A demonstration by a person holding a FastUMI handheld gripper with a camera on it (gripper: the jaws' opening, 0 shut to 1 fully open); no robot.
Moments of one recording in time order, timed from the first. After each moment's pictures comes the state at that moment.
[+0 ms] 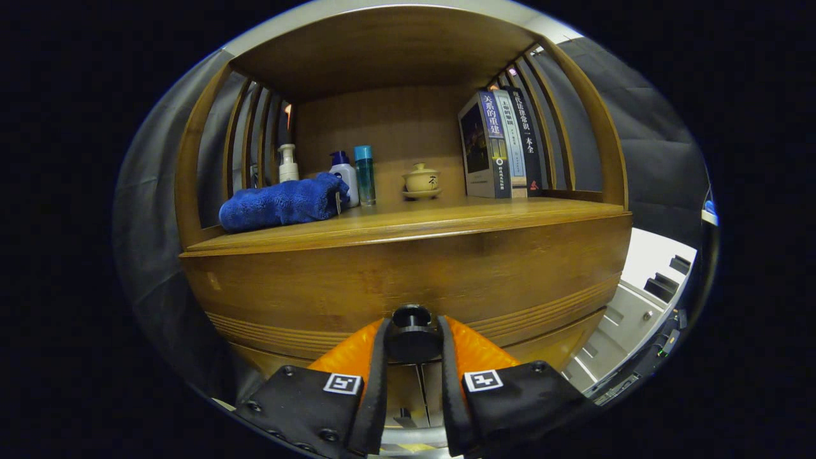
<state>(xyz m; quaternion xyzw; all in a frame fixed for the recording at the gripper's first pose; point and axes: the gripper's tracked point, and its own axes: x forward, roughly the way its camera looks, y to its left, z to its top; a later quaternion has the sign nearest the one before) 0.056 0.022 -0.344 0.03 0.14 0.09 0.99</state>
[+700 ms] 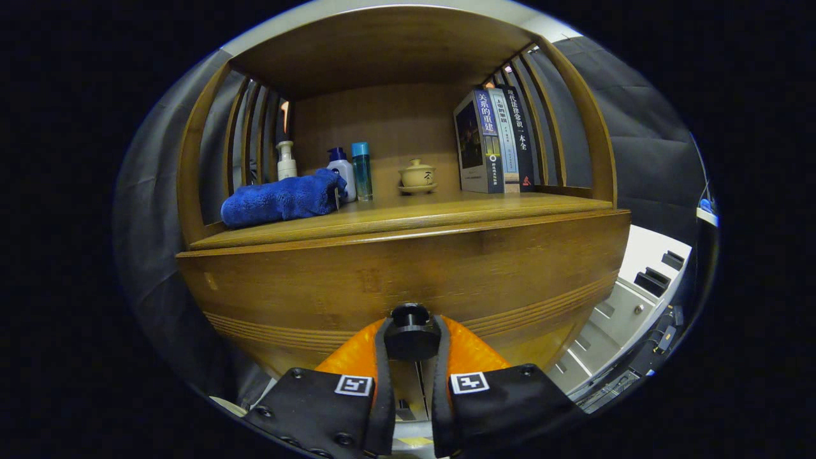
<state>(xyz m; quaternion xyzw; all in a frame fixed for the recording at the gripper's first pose) 0.035 0.020 -0.343 0.03 0.16 0.08 0.98</state>
